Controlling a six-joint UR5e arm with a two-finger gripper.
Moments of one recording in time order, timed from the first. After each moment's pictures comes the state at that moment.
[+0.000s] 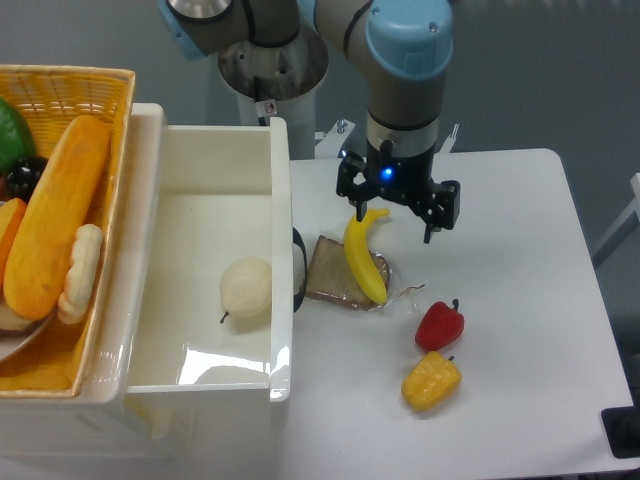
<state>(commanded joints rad) 2.58 -1.74 -1.54 -1.29 1.55 0.97</state>
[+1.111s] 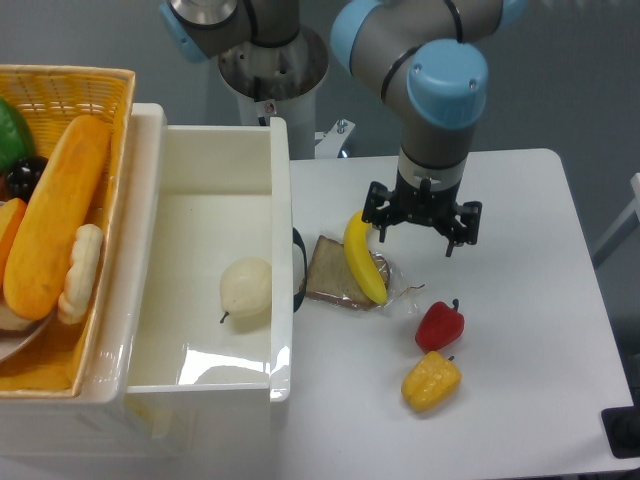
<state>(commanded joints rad) 2.61 -1.85 -1.58 -1.23 1.56 0.85</state>
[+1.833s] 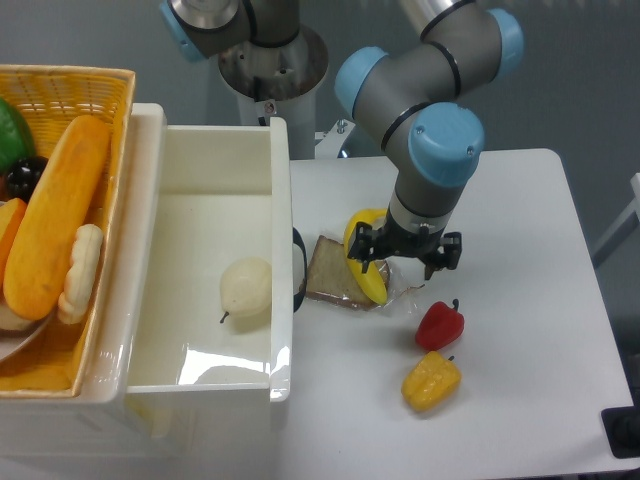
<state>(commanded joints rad) 2.57 -1.92 -1.60 -1.24 1.43 0.62</state>
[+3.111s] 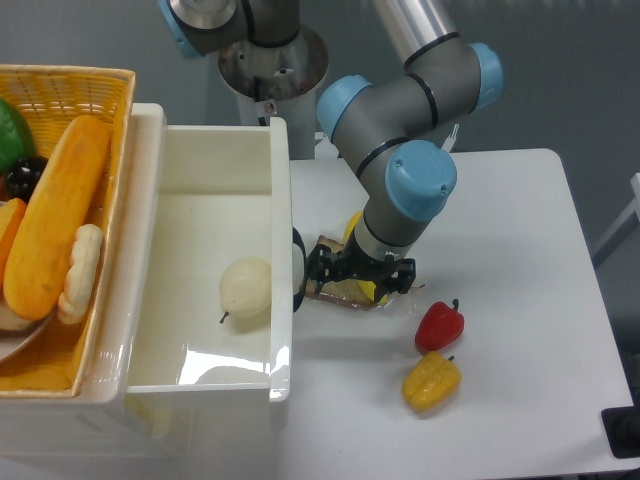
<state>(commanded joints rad) 2.53 -1.94 -1.60 -1.24 1.35 0.59</state>
